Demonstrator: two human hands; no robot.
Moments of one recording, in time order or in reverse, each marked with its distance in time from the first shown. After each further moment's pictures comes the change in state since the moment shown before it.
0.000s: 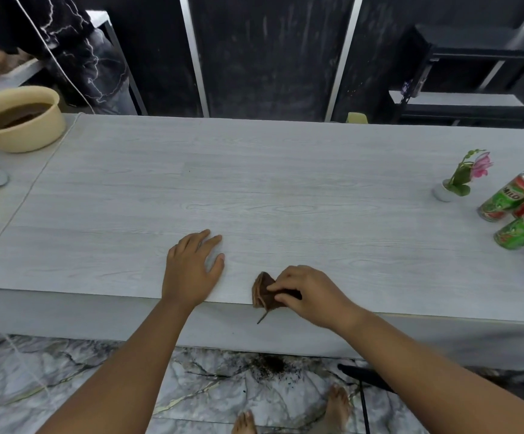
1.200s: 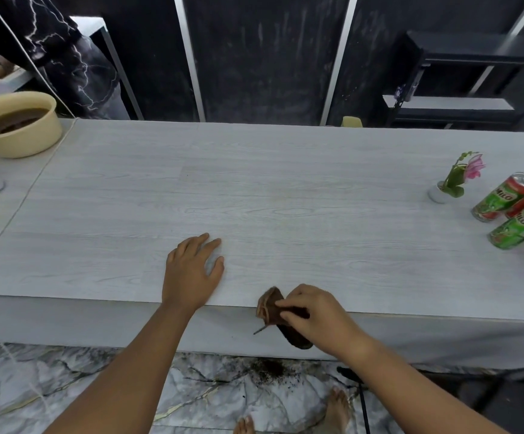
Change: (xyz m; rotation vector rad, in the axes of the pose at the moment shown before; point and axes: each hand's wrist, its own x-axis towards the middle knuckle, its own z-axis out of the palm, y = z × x) left_hand -0.001 0.003 0.001 -0.017 0.037 -0.001; right_hand -0.038 -0.014 0.015 0.185 0.105 0.201
